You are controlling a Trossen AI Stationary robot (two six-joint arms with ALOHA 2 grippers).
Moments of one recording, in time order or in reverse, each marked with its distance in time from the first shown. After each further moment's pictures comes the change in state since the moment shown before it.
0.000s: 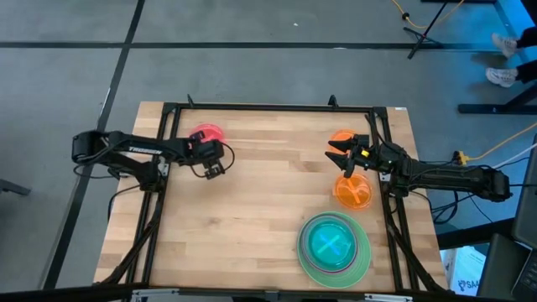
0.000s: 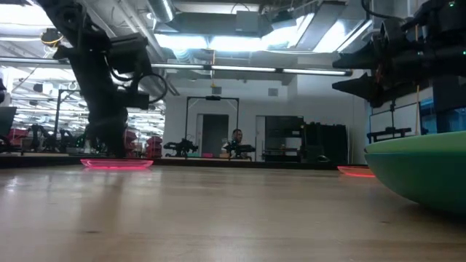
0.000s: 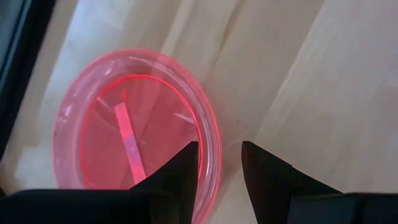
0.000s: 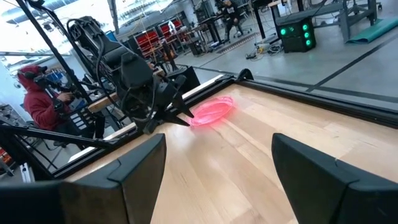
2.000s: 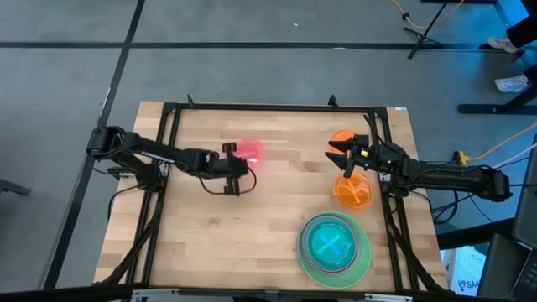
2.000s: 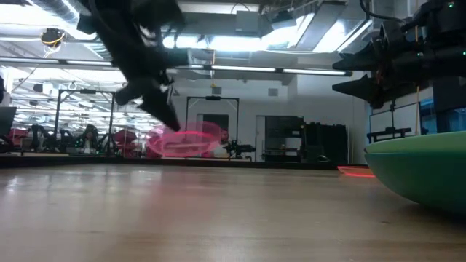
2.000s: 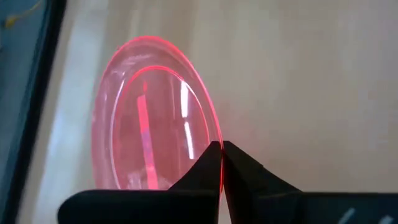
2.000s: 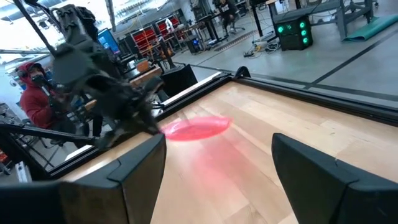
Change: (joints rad) left arm -0.291 0.182 0.266 0.121 0.022 0.157; right arm 0.000 0.000 0.000 -0.014 0.007 0.000
